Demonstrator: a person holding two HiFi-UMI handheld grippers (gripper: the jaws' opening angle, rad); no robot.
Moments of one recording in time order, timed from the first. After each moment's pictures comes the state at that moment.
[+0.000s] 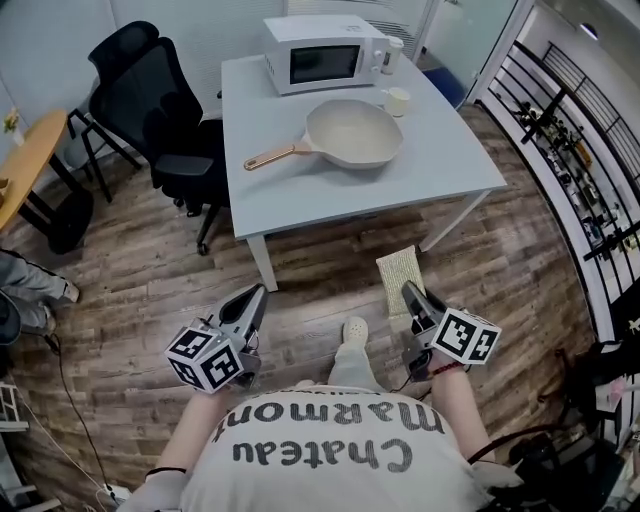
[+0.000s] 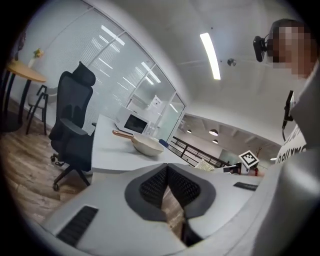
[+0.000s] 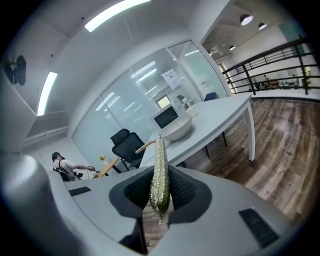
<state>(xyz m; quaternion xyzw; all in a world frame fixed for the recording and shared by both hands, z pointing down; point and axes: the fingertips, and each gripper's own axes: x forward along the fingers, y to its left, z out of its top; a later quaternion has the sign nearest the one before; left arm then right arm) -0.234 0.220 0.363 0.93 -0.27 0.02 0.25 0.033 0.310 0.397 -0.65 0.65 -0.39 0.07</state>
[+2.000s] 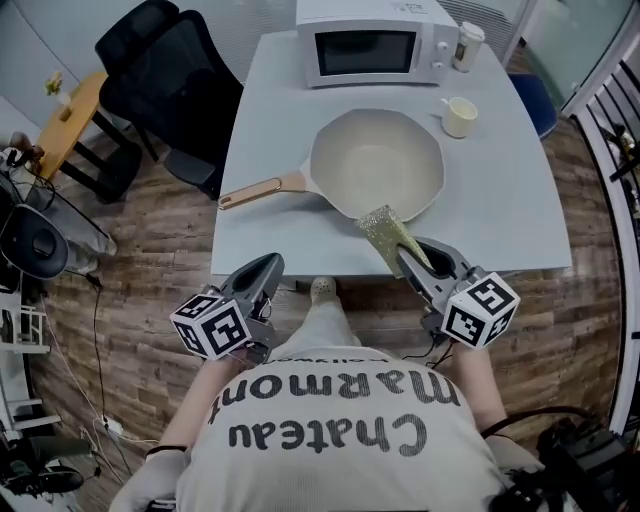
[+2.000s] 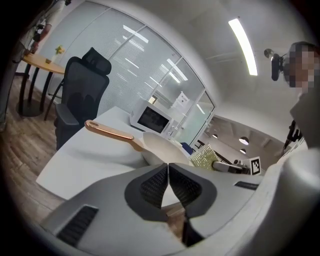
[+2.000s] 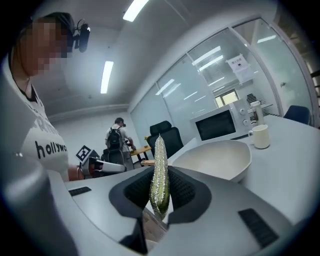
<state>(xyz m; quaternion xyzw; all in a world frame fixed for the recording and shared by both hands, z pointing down) -0.062 0.025 0.389 0.86 -0.40 0.03 0.33 0.145 0.035 0.372 -0.40 0.89 -0.21 -0.03</state>
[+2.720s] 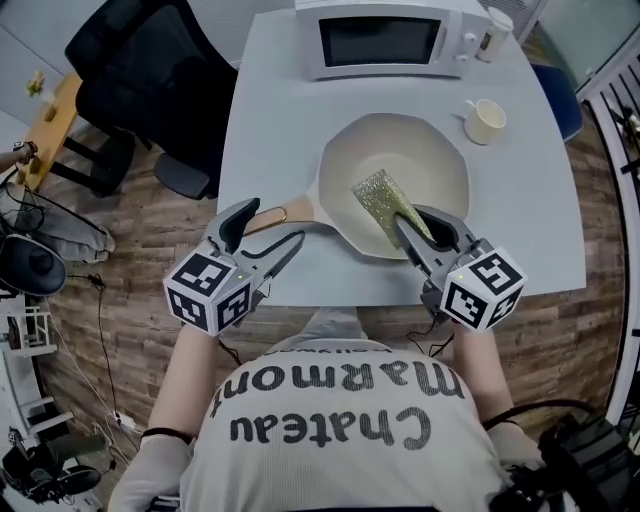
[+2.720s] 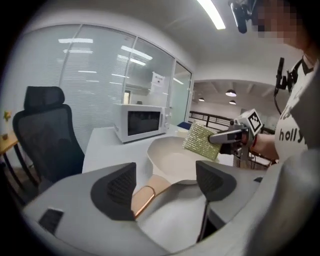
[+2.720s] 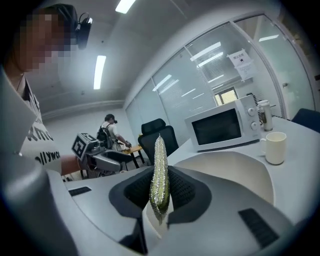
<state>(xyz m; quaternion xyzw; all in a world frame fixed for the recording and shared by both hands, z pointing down) -0.049 -0.114 0.373 0.90 -0.34 0.23 0.14 0.125 -0.097 0.368 -0.41 0.88 -0.22 -0.05</state>
